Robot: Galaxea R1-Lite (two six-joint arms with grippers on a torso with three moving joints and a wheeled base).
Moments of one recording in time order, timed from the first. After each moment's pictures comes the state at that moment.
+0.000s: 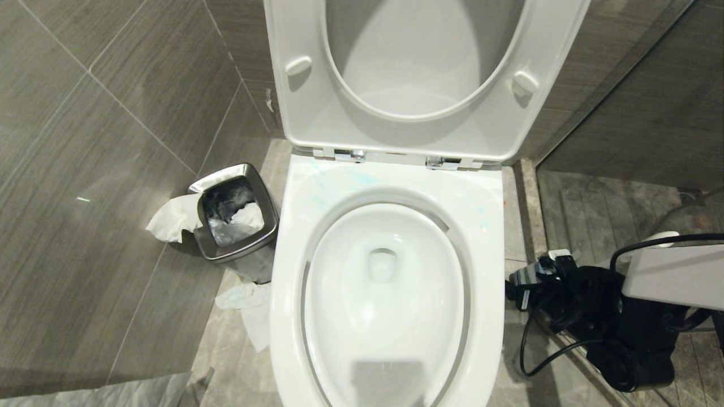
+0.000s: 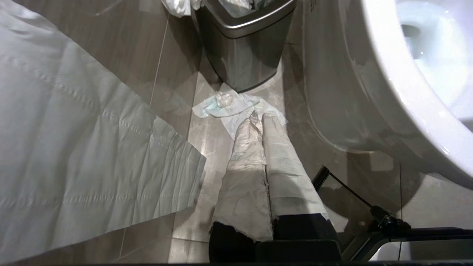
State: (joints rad) left arm 0.00 0.00 0.00 0.01 -0.01 0.01; right arm 0.04 2.40 -0.60 -1.52 0.07 -0.01
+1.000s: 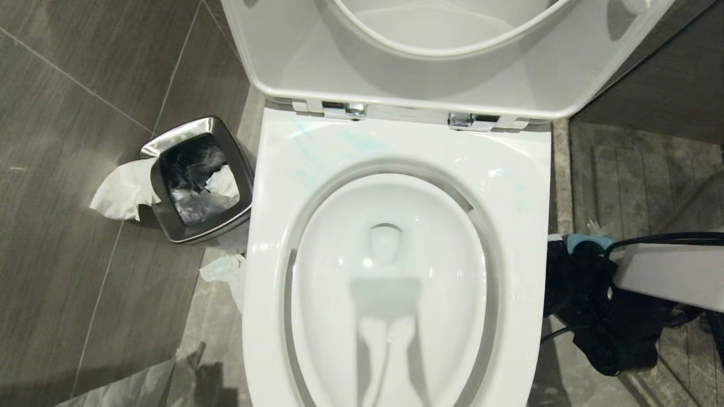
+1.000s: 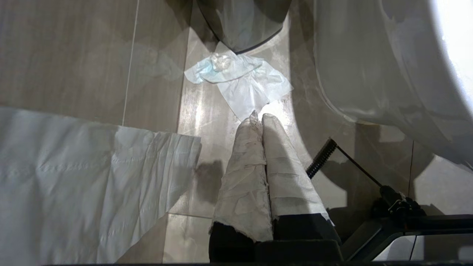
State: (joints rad) left arm 0.00 0.00 0.00 0.01 -0.01 0.01; right arm 0.06 2.40 -0.71 -1.52 0.07 -0.04
